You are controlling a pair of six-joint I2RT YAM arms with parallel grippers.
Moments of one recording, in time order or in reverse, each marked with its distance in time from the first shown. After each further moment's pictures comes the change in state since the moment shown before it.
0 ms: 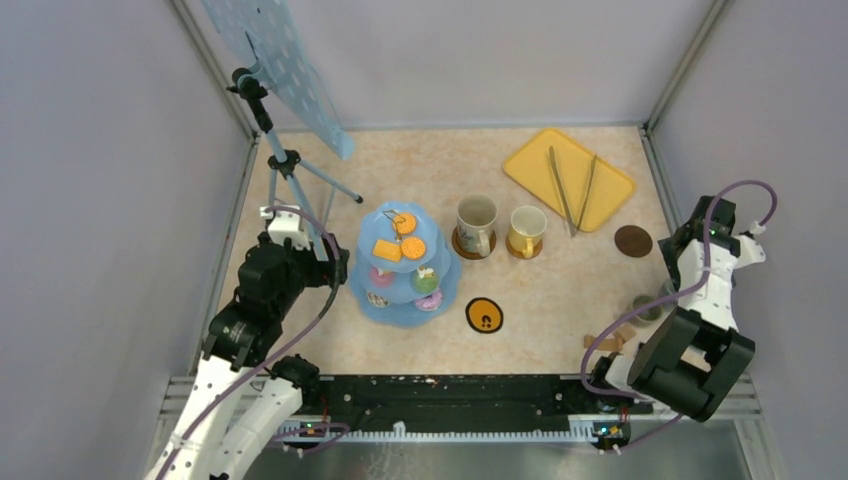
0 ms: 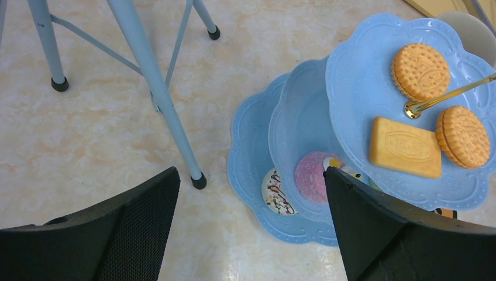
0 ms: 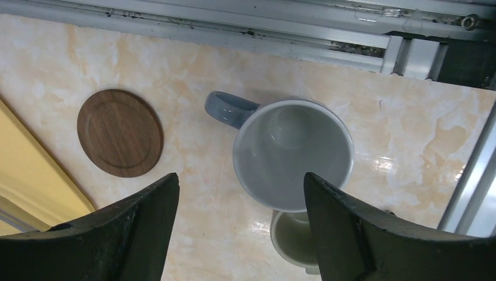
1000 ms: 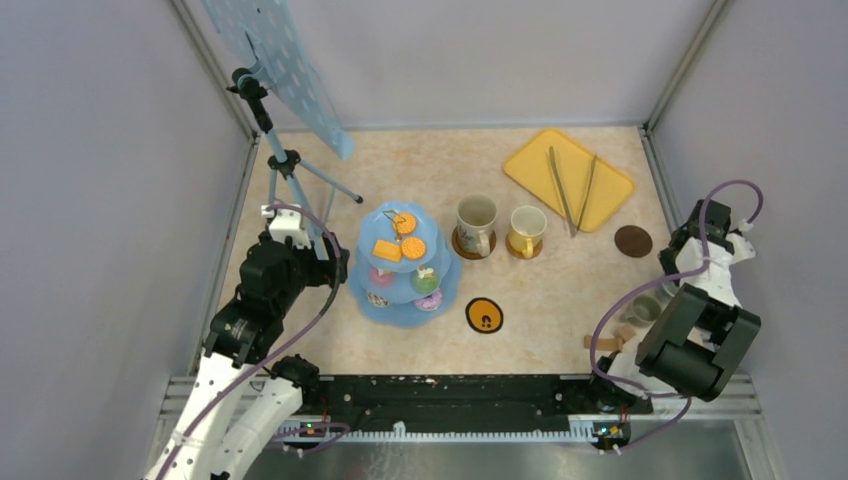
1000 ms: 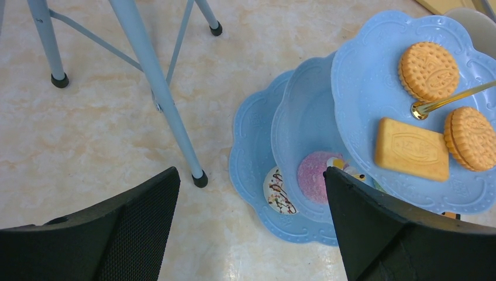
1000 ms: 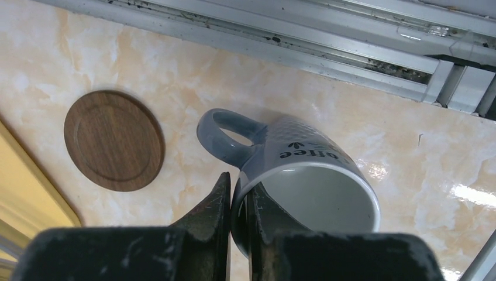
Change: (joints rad) left arm 0.011 0.023 0.000 0.000 0.004 0.000; right arm -0.018 0.121 -0.055 0.188 -0.064 -0.078
